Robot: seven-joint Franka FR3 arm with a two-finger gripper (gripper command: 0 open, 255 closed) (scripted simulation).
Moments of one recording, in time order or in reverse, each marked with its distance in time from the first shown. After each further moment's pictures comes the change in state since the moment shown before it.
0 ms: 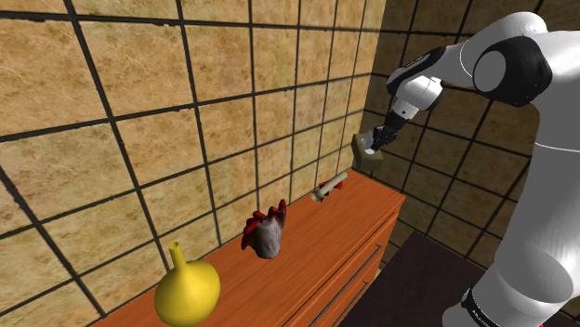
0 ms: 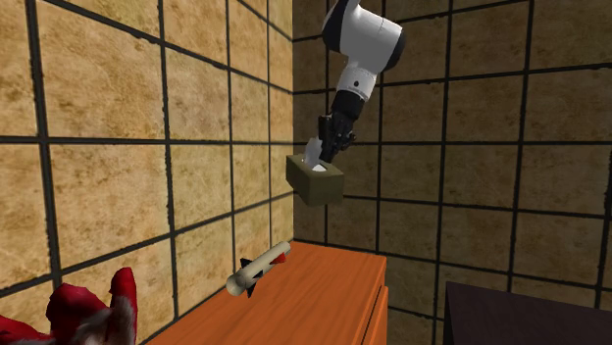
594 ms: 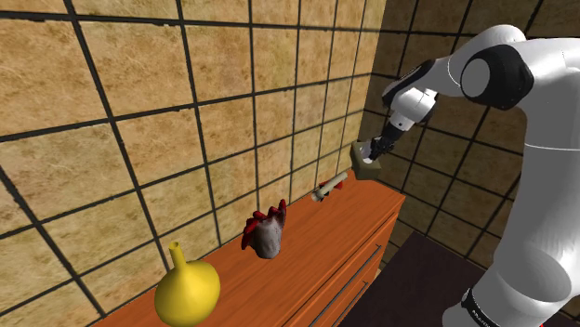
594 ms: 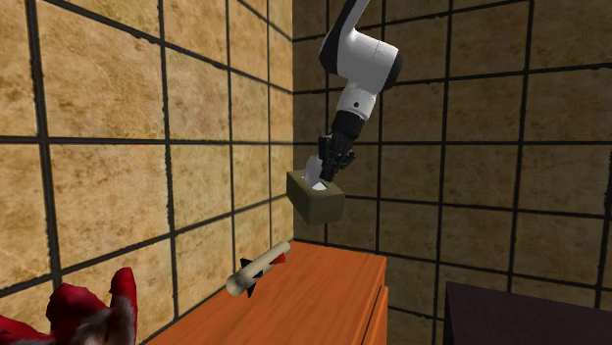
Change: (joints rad) arm -0.015 0.069 0.022 -0.032 0.066 0.074 -0.071
